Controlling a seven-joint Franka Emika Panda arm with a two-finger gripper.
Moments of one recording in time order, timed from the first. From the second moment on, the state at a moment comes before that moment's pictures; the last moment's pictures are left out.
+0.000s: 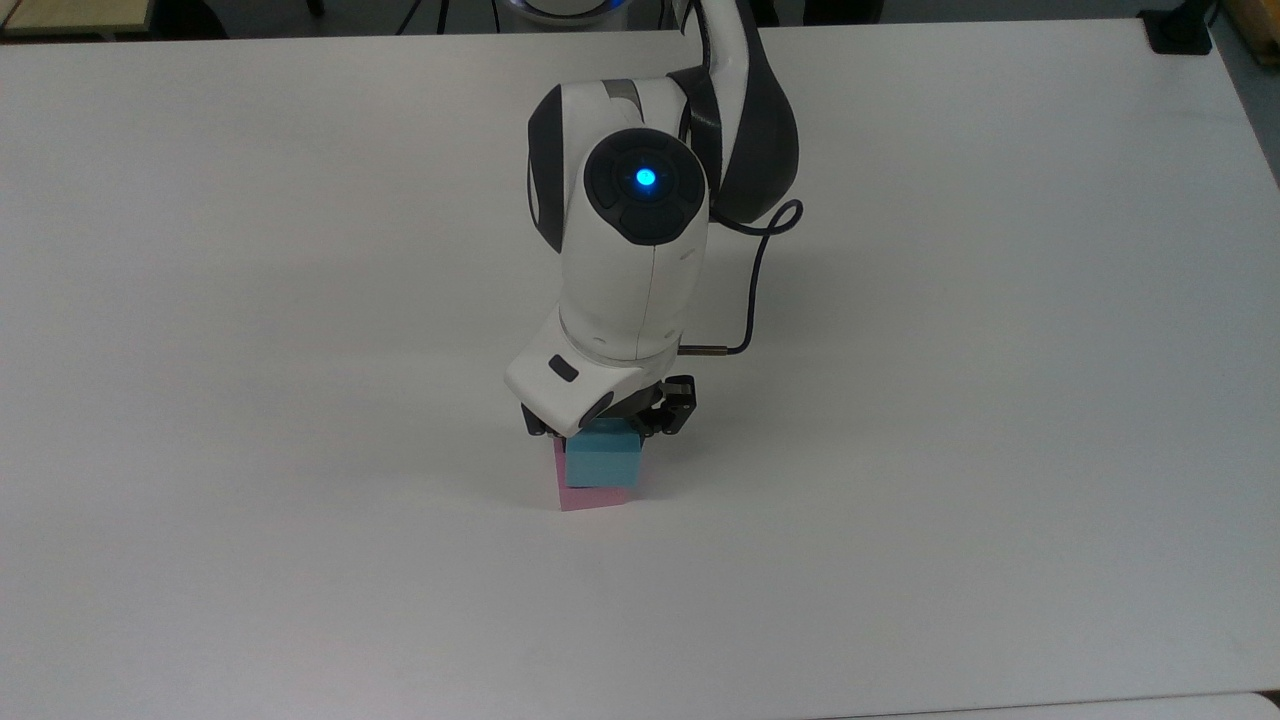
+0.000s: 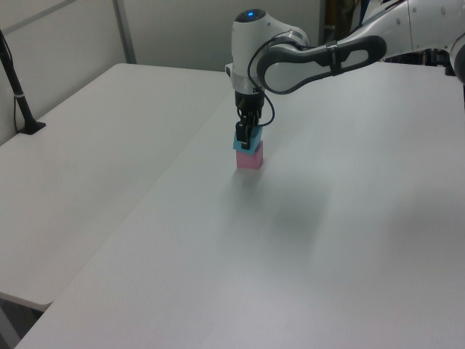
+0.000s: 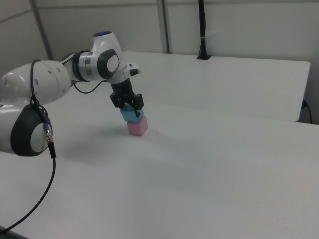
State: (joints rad) arm 0.10 0.82 0.07 -1.00 -0.18 1.90 0.13
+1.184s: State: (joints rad) arm 0.07 0.81 0.07 -1.00 -0.17 1.86 0.15
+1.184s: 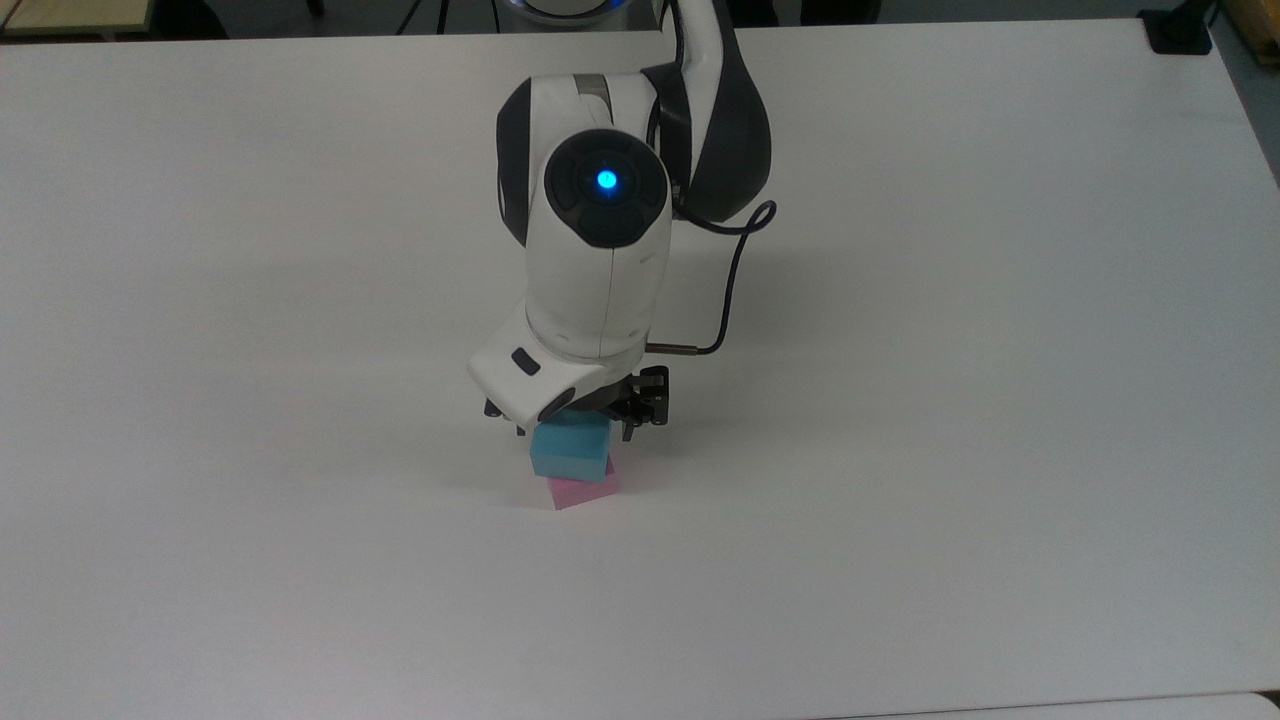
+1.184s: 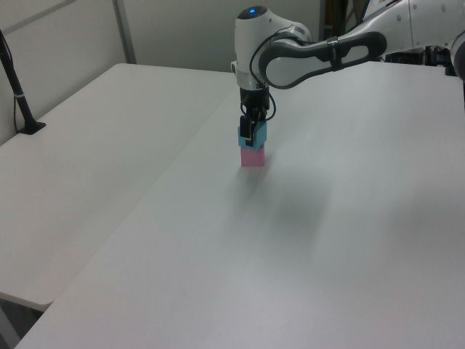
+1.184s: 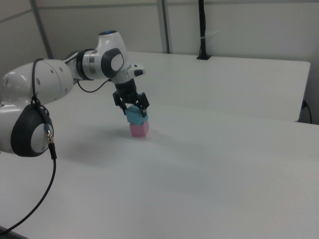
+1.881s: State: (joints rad) arm 0.05 0.31 0.07 -1.34 -0.17 1.81 0.18
